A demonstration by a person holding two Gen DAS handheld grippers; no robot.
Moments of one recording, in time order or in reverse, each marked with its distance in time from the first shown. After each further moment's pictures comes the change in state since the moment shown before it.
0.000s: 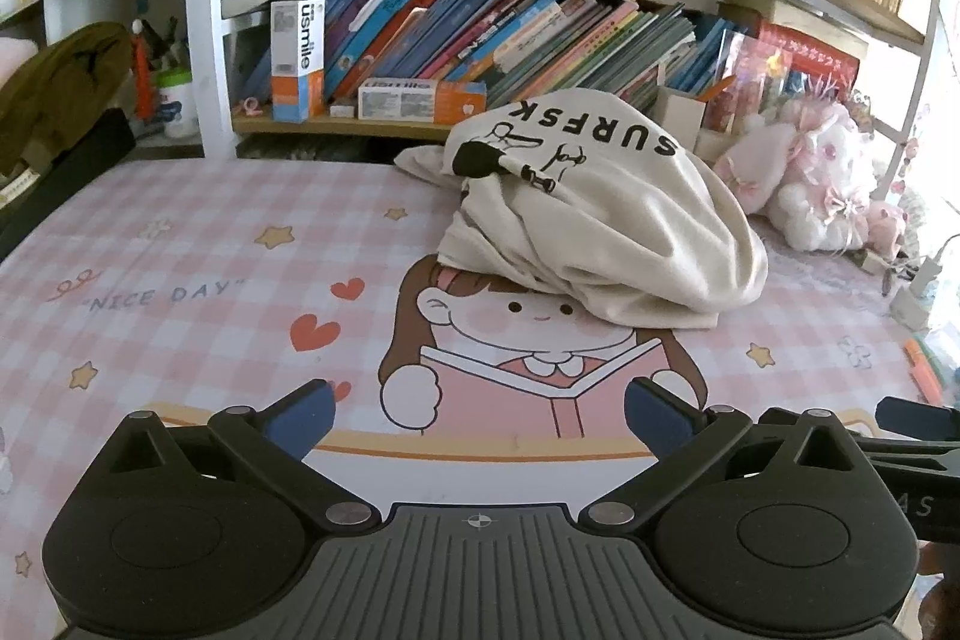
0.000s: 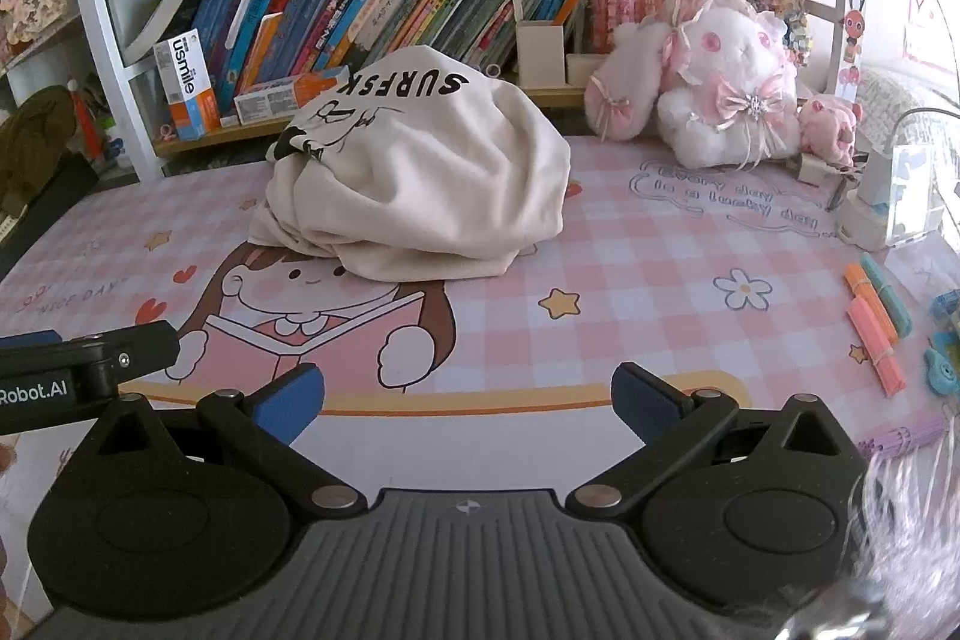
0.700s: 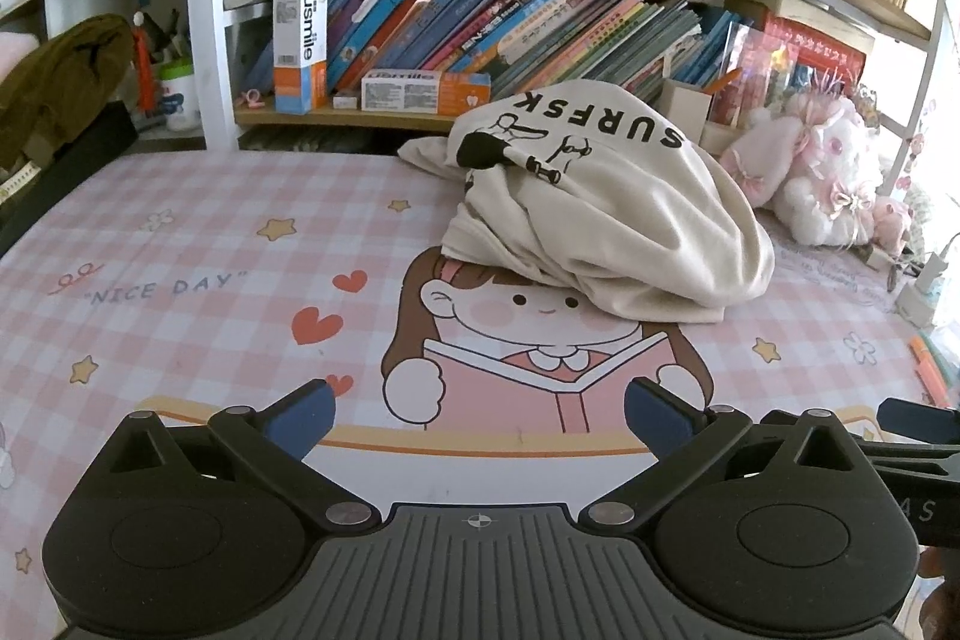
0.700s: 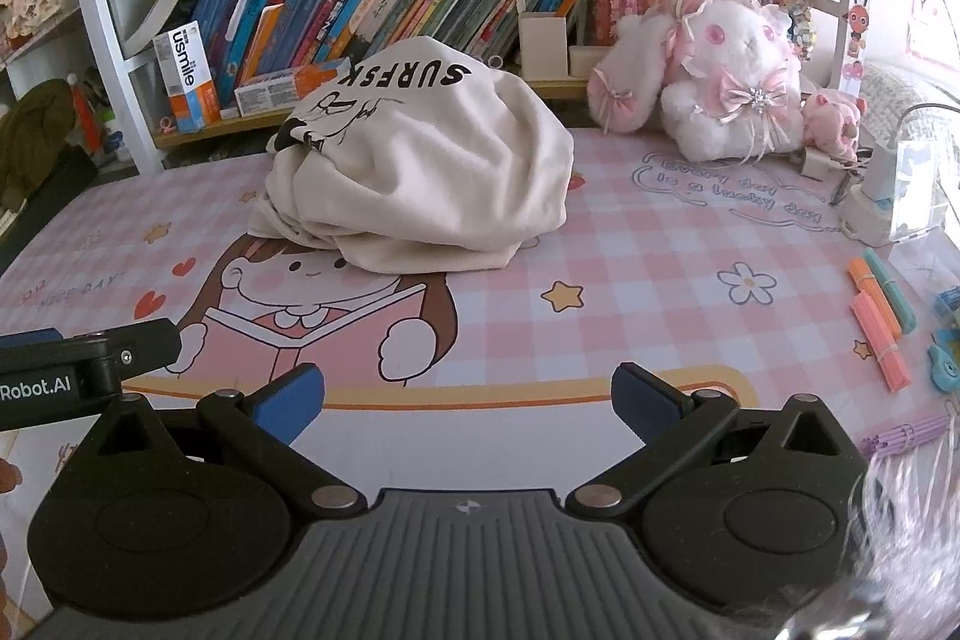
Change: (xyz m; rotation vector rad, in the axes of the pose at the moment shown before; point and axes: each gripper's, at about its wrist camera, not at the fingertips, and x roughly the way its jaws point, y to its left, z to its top) left arm 0.003 0.002 0.000 0.005 0.014 -0.001; right arm 0.005 0.000 -0.001 -0.003 0.014 0.001
